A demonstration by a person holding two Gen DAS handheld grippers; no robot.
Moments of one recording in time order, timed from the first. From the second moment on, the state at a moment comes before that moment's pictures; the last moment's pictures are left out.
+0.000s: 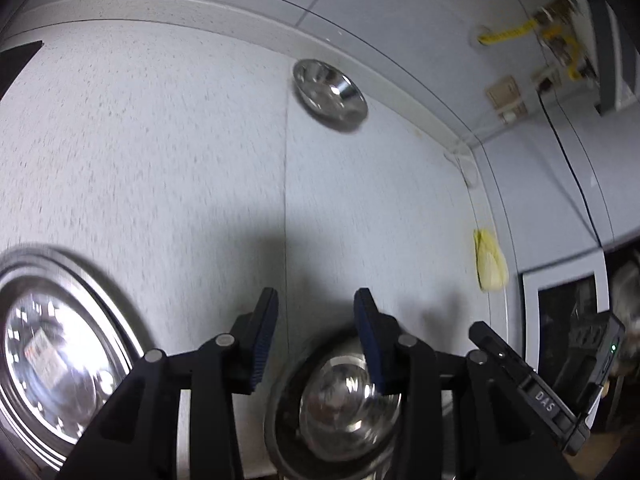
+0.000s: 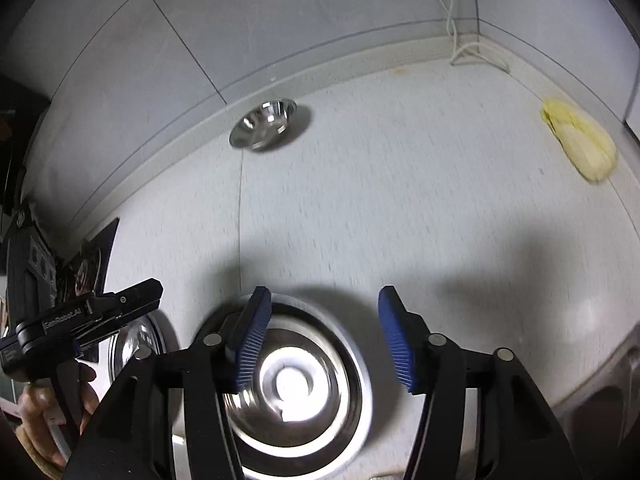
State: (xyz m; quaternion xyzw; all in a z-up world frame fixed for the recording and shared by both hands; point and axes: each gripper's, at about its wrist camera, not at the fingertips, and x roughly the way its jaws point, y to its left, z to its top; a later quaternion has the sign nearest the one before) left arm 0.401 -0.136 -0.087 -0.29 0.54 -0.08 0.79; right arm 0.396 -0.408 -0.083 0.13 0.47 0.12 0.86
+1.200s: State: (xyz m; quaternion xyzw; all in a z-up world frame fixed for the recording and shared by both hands) left arm 0.687 -0.105 -0.195 -0.33 0.54 -0.06 0.77; right arm 0.686 -0.317 -0.166 0.16 0.52 0.12 0.83
